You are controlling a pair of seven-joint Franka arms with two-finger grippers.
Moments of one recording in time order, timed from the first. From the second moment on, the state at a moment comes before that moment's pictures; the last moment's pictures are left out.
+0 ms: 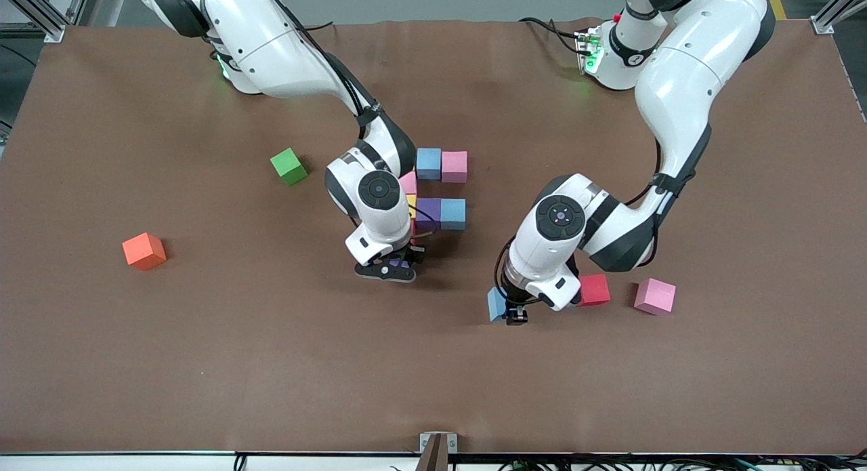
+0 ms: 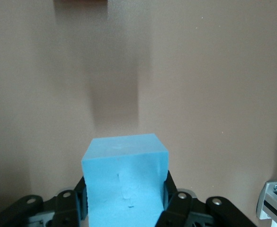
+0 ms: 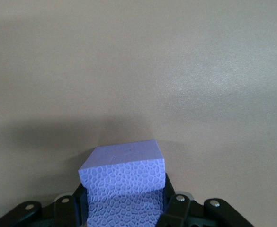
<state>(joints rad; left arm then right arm) -0.10 0.86 -0.58 -1.32 0.54 2.24 -2.34 0.64 0.78 0.01 -1.49 -0.10 2.34 0.84</state>
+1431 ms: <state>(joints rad) -0.10 0.86 -0.58 -1.32 0.54 2.24 -2.34 0.65 0.79 0.01 -1.49 -0.10 2.34 0.87</state>
